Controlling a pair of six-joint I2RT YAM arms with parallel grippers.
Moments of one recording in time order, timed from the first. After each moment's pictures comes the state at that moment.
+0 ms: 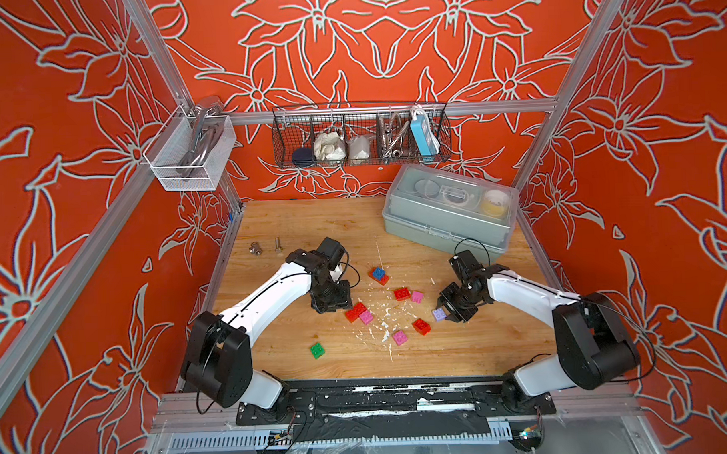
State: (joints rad) left arm -0.43 1.47 1.11 -1.03 0.27 -0.50; right arm 0.37 1.48 0.81 -0.70 -0.29 1.23
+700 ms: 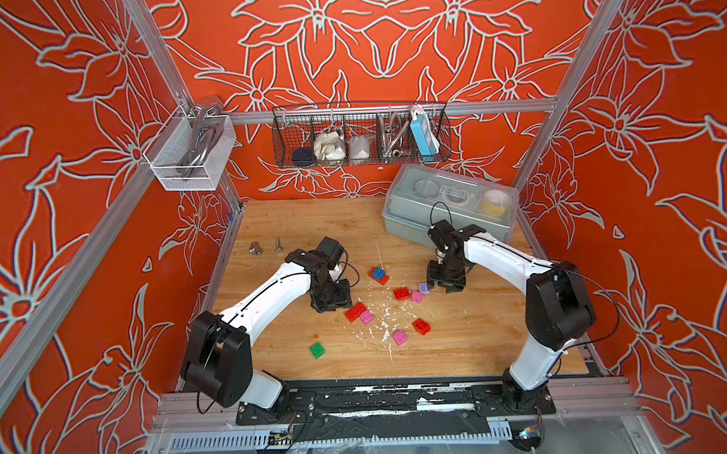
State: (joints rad) left arm -0.42 1.47 1.10 -1.01 0.27 -0.50; right arm 0.44 1.74 1.31 -1.07 -0.12 0.57
